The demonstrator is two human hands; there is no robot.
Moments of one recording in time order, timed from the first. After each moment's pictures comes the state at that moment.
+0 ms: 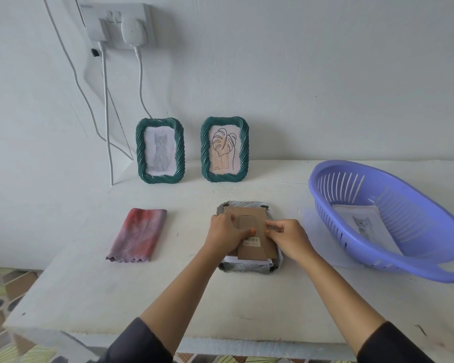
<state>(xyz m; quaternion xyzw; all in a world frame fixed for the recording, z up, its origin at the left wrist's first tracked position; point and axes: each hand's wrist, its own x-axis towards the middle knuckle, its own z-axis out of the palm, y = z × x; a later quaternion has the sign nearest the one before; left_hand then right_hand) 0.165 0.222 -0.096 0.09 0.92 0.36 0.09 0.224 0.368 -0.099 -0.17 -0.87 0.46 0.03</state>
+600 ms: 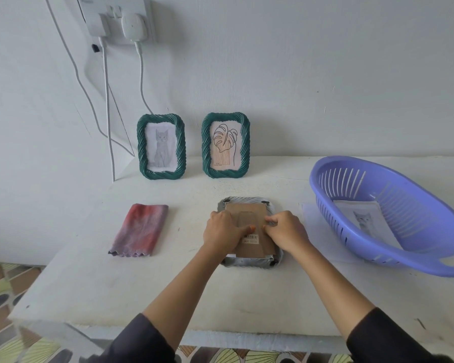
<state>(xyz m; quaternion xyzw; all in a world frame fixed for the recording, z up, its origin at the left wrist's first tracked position) 0.170 0.220 -0.096 0.08 0.96 0.27 0.06 0.217 0.360 -0.093 -0.18 -0.93 0.33 0.03</state>
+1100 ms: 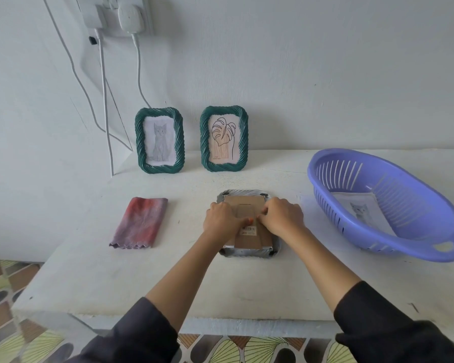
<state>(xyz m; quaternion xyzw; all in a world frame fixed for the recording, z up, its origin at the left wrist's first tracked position) 0.169 0.219 -0.090 0.09 0.96 0.26 0.08 0.209 0.349 -0.076 -0.15 -0.98 0.16 0.01</state>
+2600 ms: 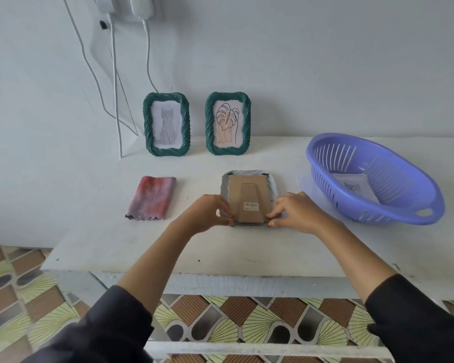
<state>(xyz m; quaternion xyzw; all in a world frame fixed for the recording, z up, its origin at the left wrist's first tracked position) 0.190 0.144 -0.093 0.33 0.90 0.26 0.10 0.263 0.374 -0.083 0.07 -0.99 0.15 -0.02</state>
